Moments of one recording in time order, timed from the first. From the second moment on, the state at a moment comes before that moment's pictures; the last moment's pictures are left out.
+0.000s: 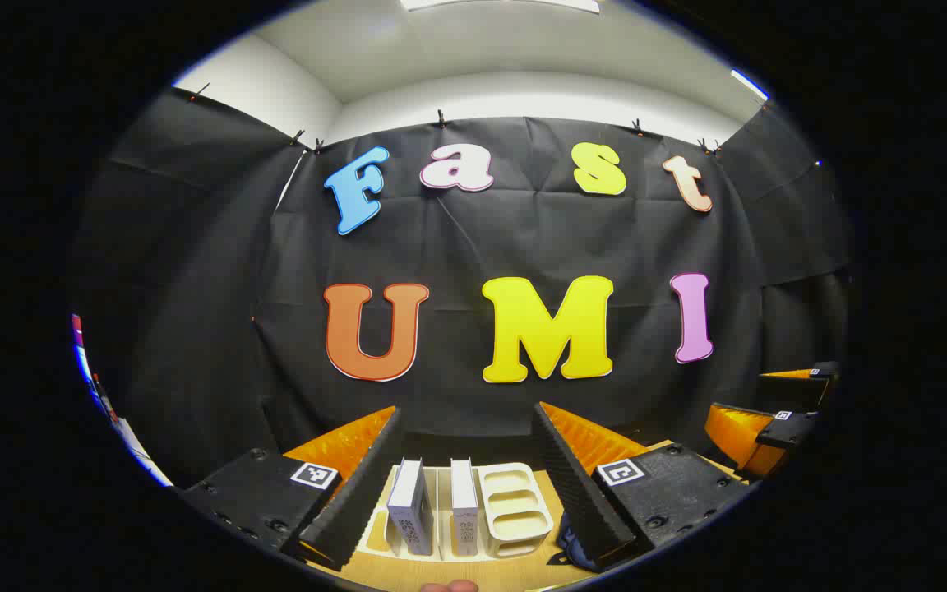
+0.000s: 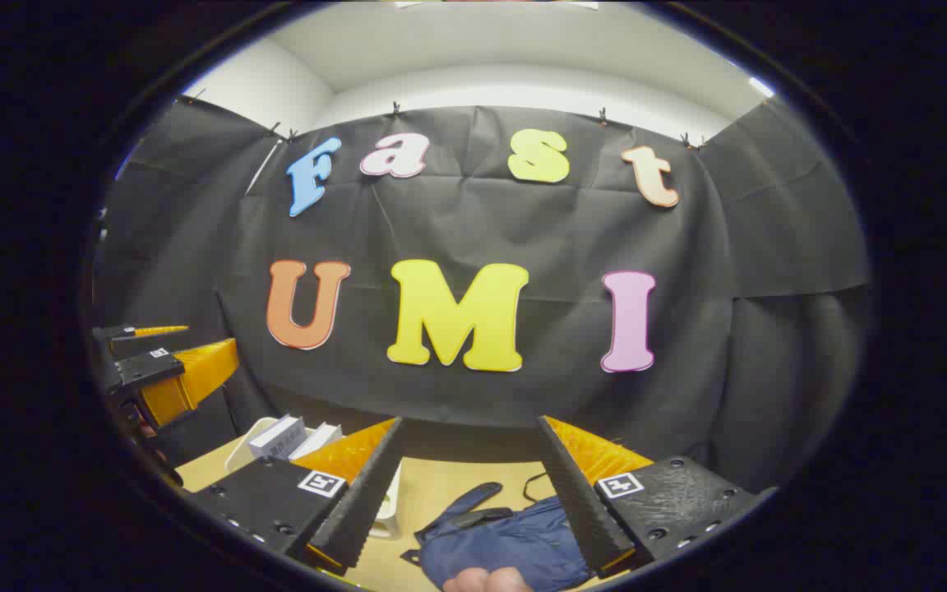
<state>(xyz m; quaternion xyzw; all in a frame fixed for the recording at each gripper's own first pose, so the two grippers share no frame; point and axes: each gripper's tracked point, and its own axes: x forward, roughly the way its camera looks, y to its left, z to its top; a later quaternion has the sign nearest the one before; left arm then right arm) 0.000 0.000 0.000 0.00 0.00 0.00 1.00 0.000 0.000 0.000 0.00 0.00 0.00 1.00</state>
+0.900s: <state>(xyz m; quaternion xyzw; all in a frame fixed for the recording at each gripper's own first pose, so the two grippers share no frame) -0.014 0.004 -0.011 -0.01 0.01 0.00 1.00 -0.024 -0.017 -0.052 -0.02 0.07 -0.01 1.00</state>
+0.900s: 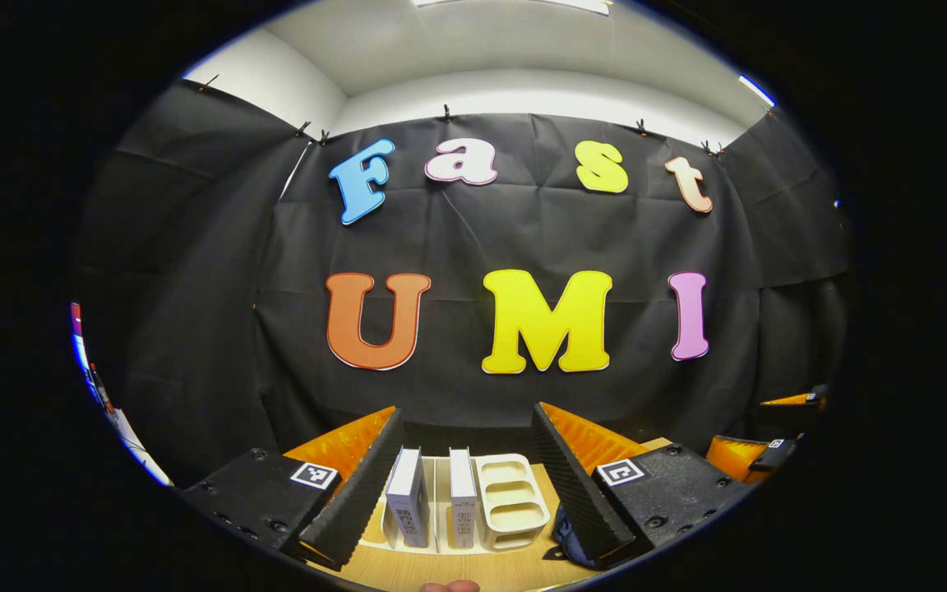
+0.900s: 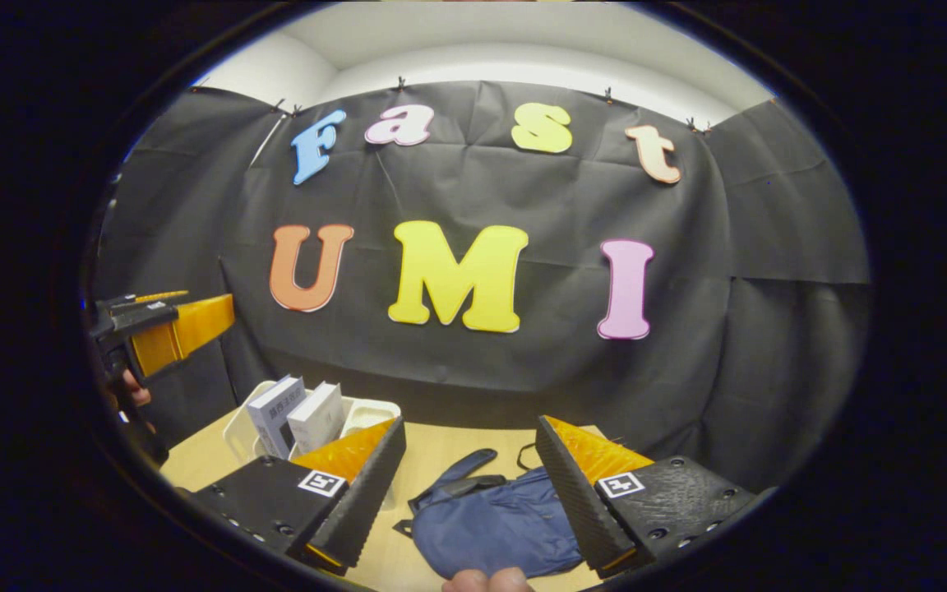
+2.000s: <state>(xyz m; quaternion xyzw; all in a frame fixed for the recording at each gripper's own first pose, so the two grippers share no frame) -0.009 0.023 -0.029 0.00 0.03 0.00 1.00 -0.008 0.020 -0.354 -0.12 0.46 0.01 0.88</state>
